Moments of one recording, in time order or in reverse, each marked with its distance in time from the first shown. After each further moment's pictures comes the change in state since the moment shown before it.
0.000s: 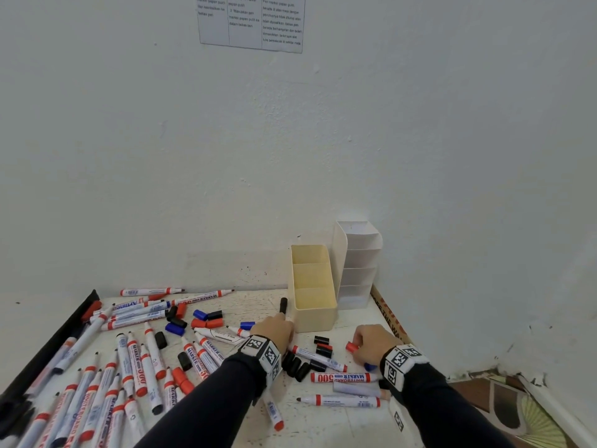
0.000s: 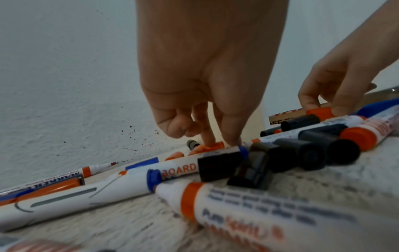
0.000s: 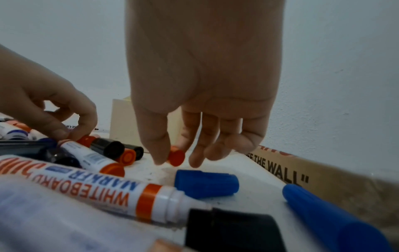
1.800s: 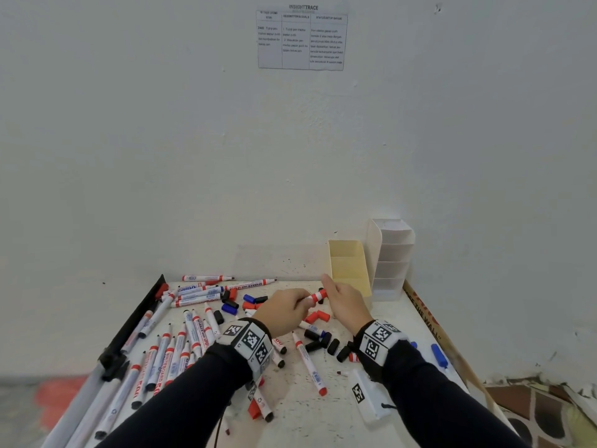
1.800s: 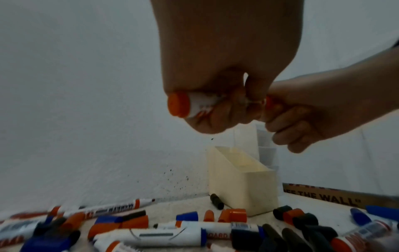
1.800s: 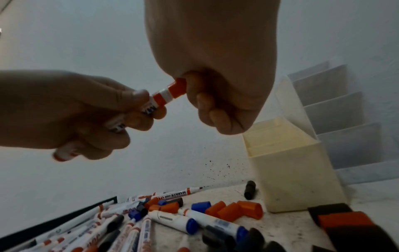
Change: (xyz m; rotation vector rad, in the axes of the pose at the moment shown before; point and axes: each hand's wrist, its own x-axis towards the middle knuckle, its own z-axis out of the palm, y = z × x) left_hand -0.101 -0.045 -0.046 -0.599 0.325 0.190; right_hand -0.052 -0.139 -0.009 0.730 0.337 -0.325
